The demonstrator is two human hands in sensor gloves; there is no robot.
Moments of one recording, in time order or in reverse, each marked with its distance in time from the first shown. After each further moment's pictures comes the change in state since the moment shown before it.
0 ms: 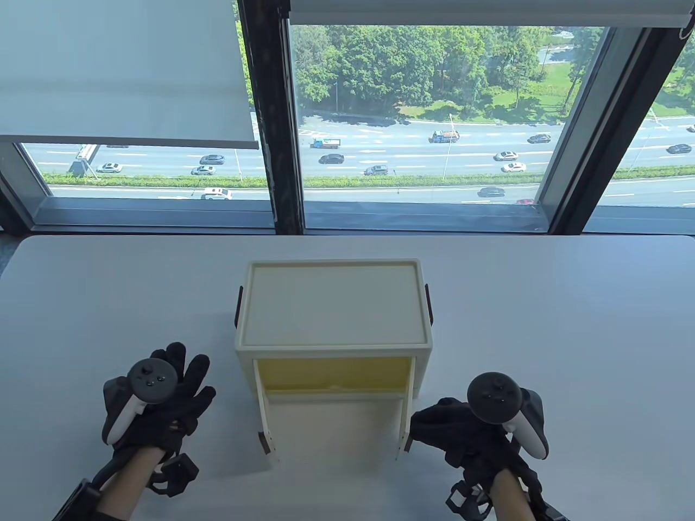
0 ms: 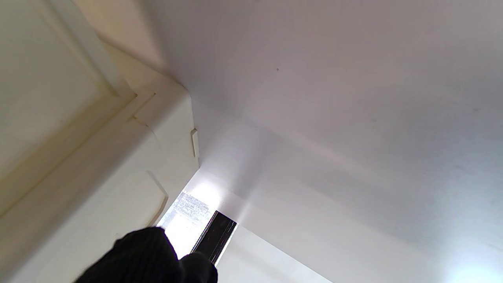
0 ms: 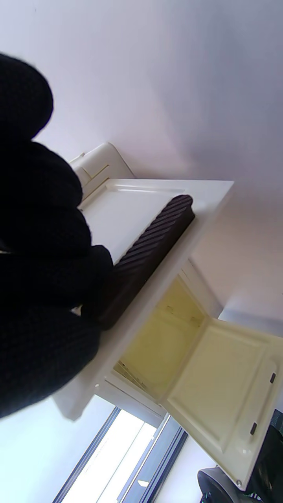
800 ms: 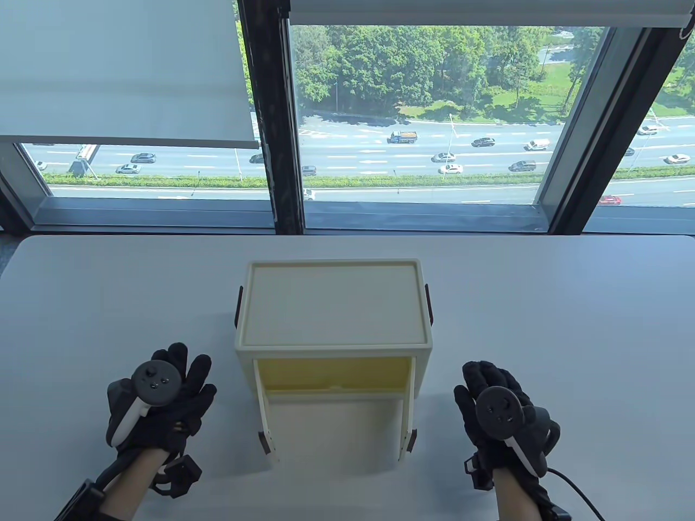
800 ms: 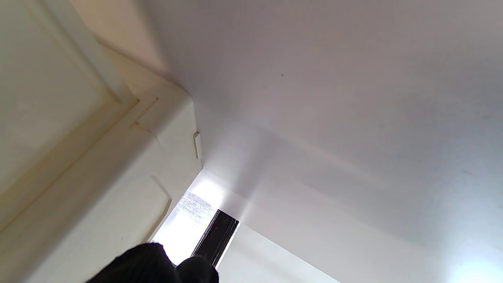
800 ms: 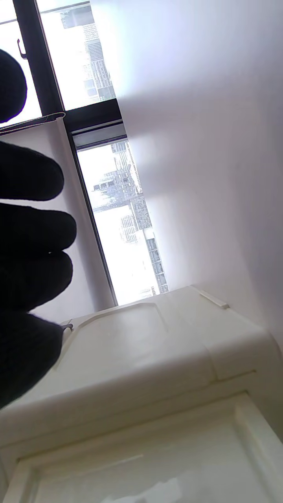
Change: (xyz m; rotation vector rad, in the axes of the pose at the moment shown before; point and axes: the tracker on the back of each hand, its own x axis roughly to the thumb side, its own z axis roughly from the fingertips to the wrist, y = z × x) left_hand 0.003 -0.004 0.000 0.014 -0.009 -0.010; right_hand -0.035 -0.009 -0.004 -0.628 0.107 0.556
